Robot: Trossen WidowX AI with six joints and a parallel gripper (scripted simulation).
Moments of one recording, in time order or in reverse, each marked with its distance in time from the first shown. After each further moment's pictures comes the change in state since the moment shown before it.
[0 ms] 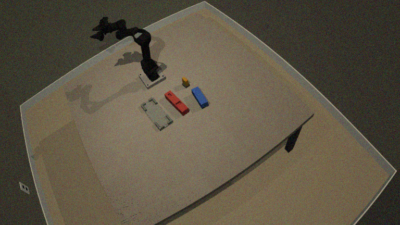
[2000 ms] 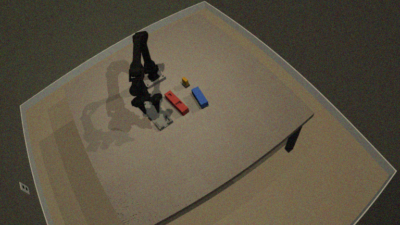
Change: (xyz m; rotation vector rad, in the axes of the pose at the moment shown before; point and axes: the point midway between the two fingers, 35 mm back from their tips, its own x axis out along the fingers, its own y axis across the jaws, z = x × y) arm -0.098 0.093 -0.590 -0.628 1.788 0.003
